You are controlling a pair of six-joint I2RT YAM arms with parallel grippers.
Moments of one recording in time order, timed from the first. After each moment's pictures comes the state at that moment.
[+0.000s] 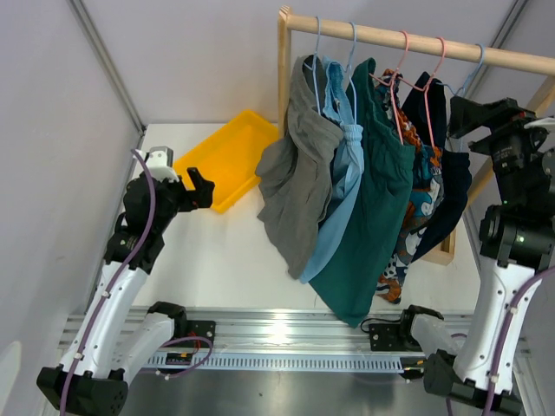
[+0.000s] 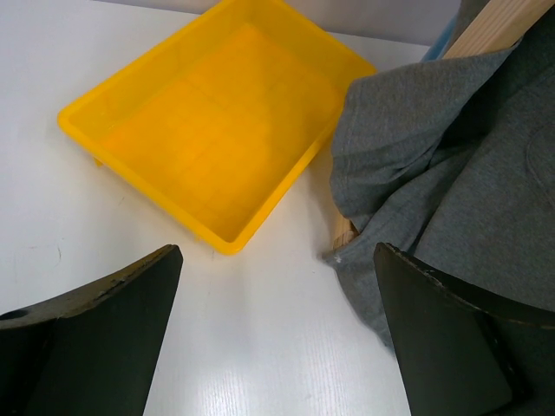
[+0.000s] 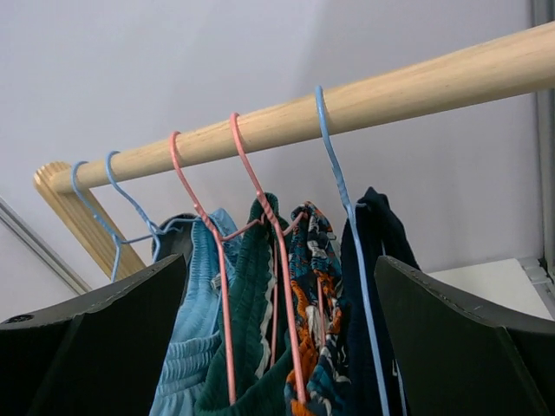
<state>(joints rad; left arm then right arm) -0.19 0.81 0.88 -0.35 0.01 -0.26 -0.28 0.94 1.51 -0.29 -0.32 0.50</state>
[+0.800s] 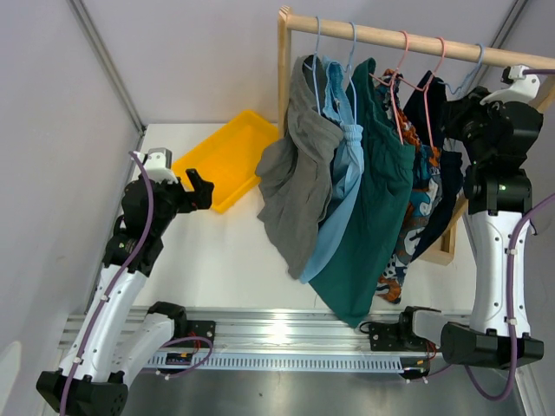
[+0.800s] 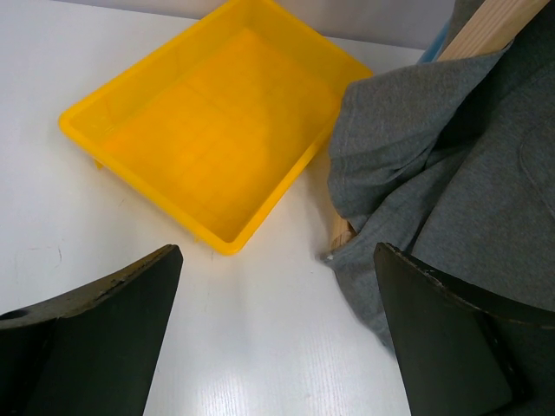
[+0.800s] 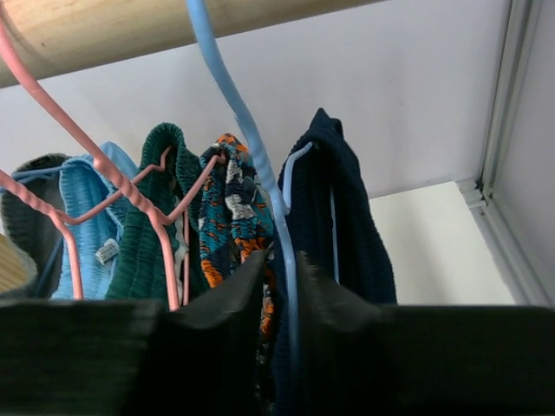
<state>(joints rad) -0.19 0.78 0.87 -0.35 0.01 -0.26 -0.10 1.18 1.58 -0.40 -0.09 0.30</state>
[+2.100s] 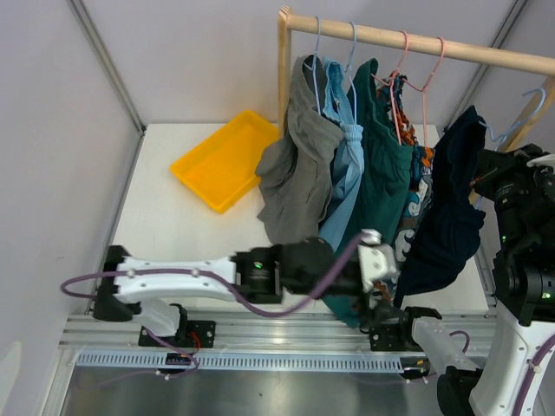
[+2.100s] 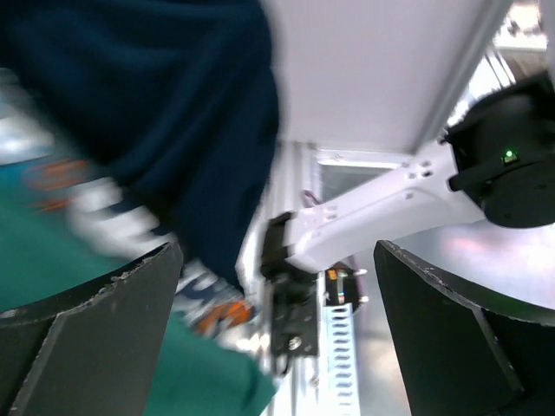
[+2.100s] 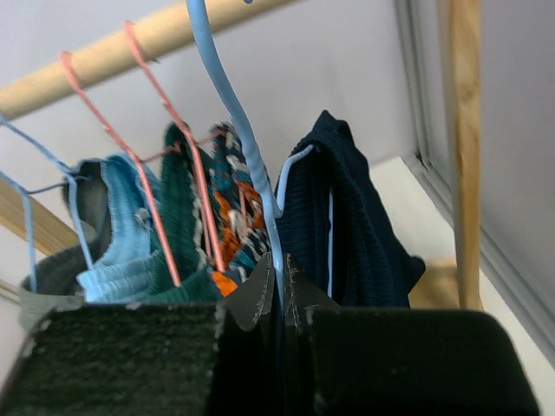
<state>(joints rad) -1.49 1.41 1.43 -0.08 0.04 -0.04 -0.08 0.87 1.73 -0.83 0.10 0.38</state>
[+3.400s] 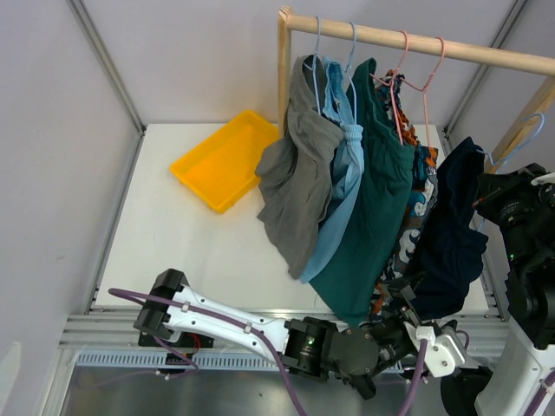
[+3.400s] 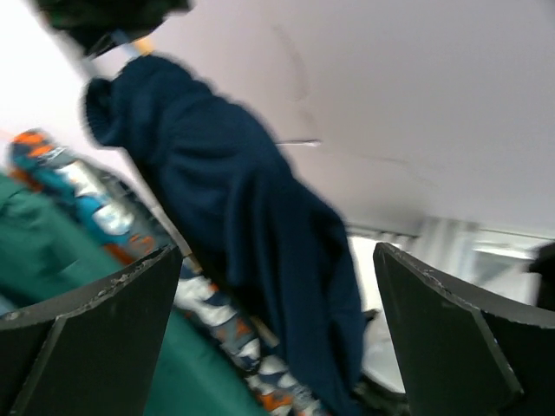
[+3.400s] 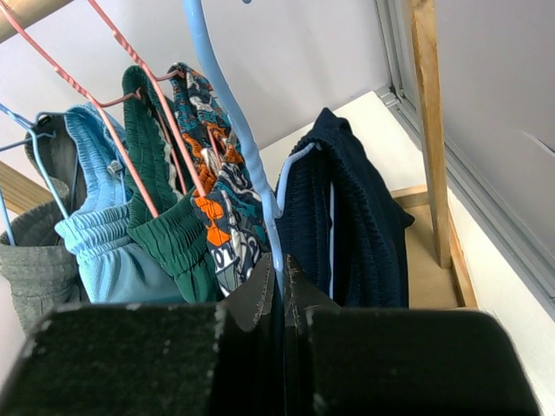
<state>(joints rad) -1.85 1.80 1.71 0.29 -0.76 0.45 -0.03 0.89 1.89 -1.15 0.18 0.44</state>
